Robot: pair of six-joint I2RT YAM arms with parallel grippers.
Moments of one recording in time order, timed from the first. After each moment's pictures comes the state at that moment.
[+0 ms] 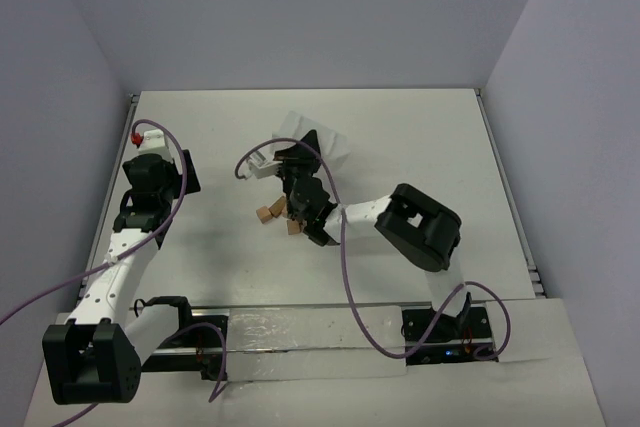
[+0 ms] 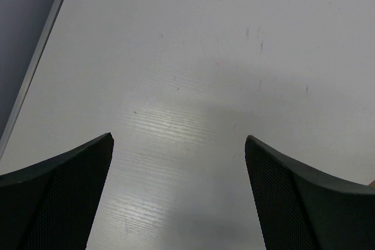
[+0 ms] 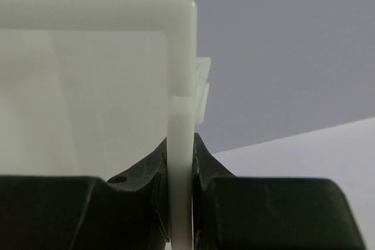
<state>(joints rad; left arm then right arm) -0.03 0.99 0.66 -0.14 -0.22 -0.11 0.99 1.96 1.07 1.19 0.92 -1.56</state>
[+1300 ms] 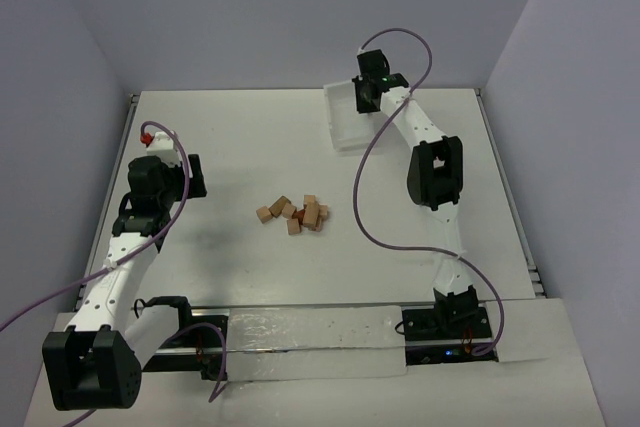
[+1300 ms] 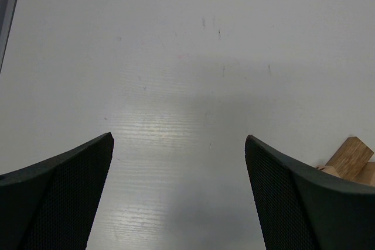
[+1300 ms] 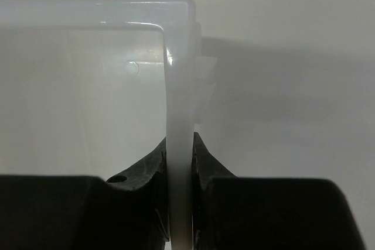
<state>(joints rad) -0.03 0.96 0.65 -0.15 -0.05 -0.04 0.29 2.43 2.30 -0.70 0.15 0.12</state>
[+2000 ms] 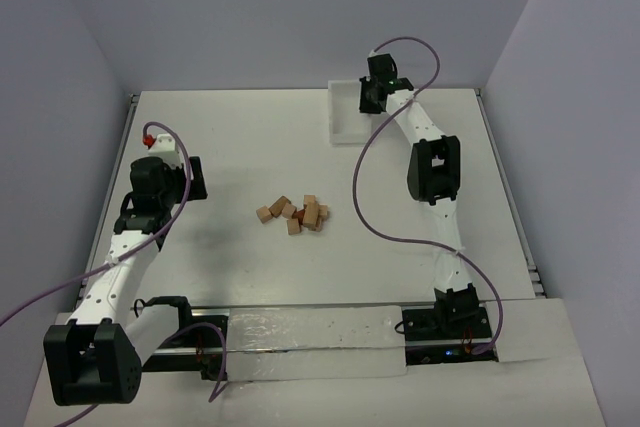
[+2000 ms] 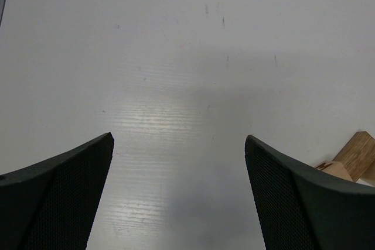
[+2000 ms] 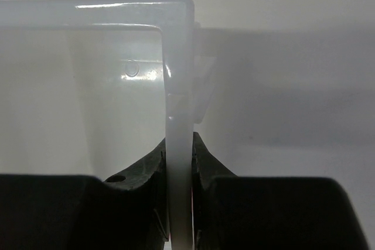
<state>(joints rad) -0.02 0.99 0.63 -0.15 -0.05 -0.04 0.22 2.56 2.40 -0.64 0.01 0.25</state>
